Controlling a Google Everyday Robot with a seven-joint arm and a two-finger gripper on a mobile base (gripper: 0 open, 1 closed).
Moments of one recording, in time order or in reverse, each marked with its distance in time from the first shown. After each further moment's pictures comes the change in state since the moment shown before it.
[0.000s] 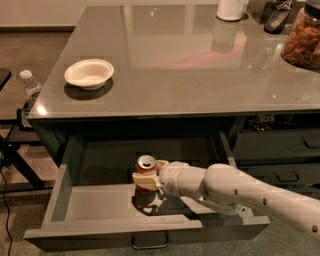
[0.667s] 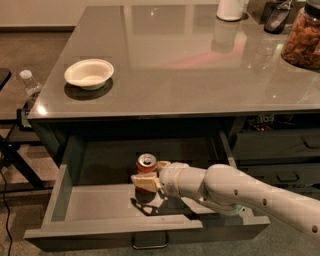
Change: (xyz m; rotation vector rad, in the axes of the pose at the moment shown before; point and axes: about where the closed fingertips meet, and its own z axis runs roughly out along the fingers) arm 0.000 0.000 0.000 0.000 0.000 0.000
